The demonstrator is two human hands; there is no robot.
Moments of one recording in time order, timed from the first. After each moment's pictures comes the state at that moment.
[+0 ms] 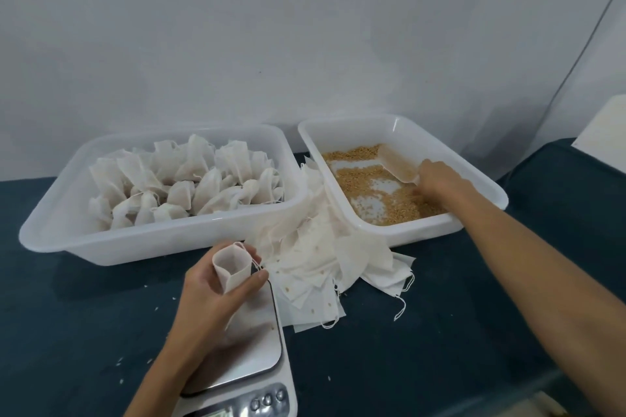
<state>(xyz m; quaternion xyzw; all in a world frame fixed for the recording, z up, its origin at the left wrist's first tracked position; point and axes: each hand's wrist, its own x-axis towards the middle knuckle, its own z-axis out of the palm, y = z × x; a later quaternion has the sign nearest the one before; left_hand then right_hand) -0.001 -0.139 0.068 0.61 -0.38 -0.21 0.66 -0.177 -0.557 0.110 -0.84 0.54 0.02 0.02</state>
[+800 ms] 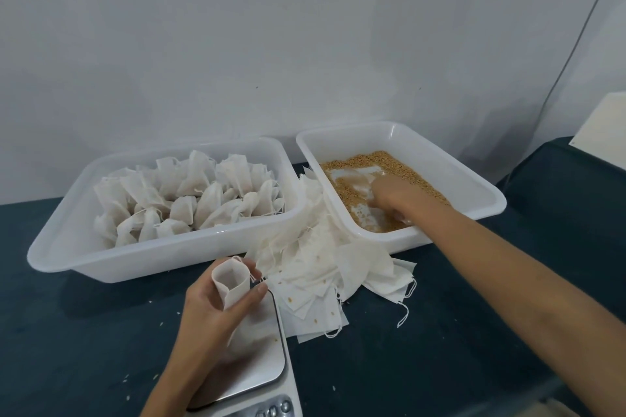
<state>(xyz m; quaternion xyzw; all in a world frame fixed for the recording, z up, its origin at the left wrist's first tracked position) -0.005 -0.136 0.070 0.64 -0.37 -0.19 0.64 -0.111 -0.511 0.101 -0.88 0.46 0.11 0.01</state>
